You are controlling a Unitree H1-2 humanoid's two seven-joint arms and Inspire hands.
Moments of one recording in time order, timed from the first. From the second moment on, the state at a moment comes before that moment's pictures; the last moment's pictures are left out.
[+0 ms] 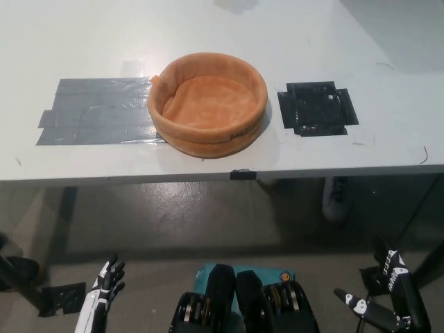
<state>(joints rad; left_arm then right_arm) 0.09 0.10 0.03 0.21 0.05 -0.22 -0.03 0.07 -0.11 0.00 0.20 -0.02 -0.33 0.03</state>
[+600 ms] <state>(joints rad) 0.09 0.10 0.04 0.21 0.07 -0.22 -0.03 0.07 -0.09 -0.02 0.12 -0.02 -0.35 0.02</state>
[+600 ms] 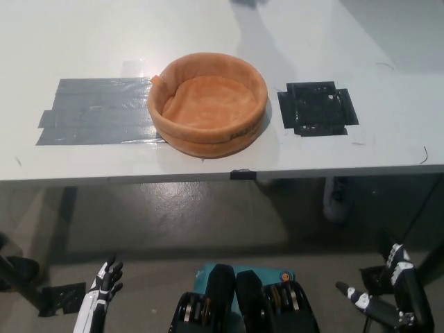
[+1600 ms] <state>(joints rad) 0.09 0.10 0.05 0.22 0.07 -0.22 -0.03 -0.29 -0.06 -0.09 -0.26 0.40 -0.05 -0.03</state>
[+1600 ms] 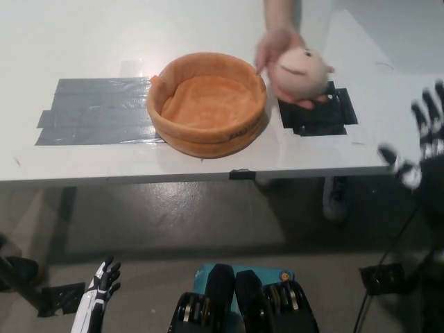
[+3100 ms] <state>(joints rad) 0.10 0.13 0.06 0.20 0.07 -0.22 -0.03 -1.11 -0.51 0.52 0.29 -0.34 0.43 0.35</state>
